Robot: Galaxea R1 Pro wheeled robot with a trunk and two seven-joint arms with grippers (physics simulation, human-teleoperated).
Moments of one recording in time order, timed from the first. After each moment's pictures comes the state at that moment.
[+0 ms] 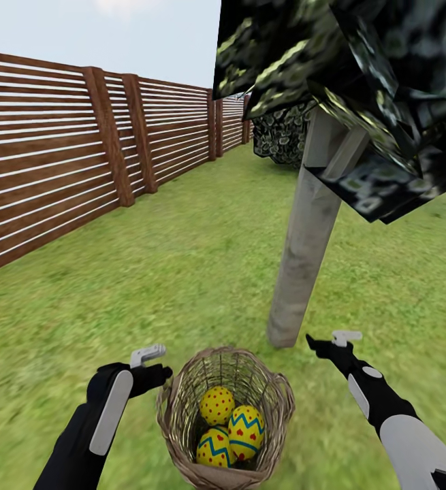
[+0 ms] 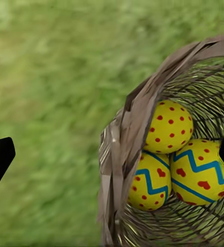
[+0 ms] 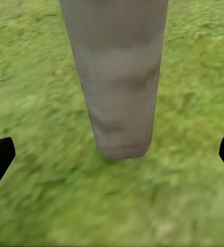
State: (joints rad) left arm -0.37 -0.08 -0.01 -1.40 0.49 1.00 0.42; right arm -0.71 -0.14 -0.25 -0.48 0.05 -0.10 0.28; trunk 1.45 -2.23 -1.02
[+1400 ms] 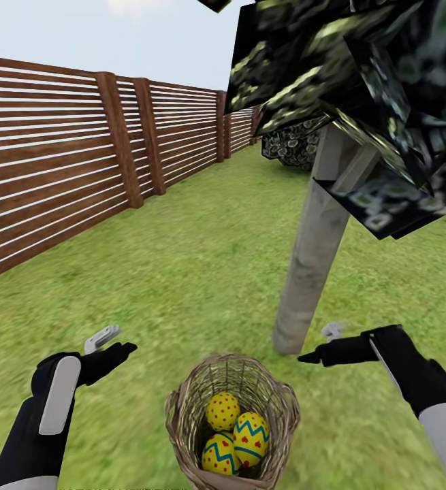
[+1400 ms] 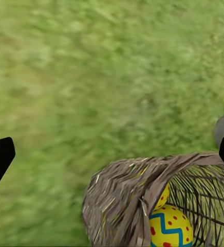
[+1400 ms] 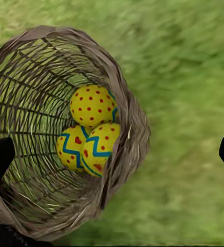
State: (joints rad) left arm -0.43 -0.01 0.27 -1.45 0.67 1.00 0.42; right arm -0.70 -0.34 0.08 -0.95 0.14 0.82 1.01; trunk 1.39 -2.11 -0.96
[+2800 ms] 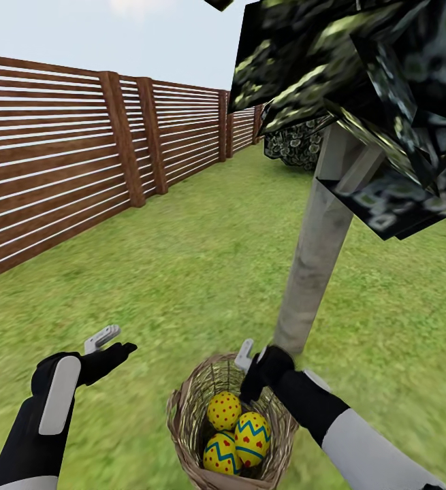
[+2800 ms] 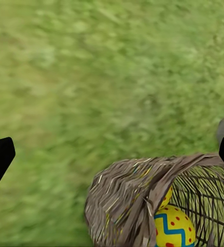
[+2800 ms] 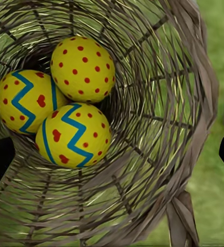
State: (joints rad) left arm -0.43 -0.01 0.27 -1.45 0.67 1.00 0.42; right arm -0.69 0.01 0.63 -0.95 0.53 0.82 0.66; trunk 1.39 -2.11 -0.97
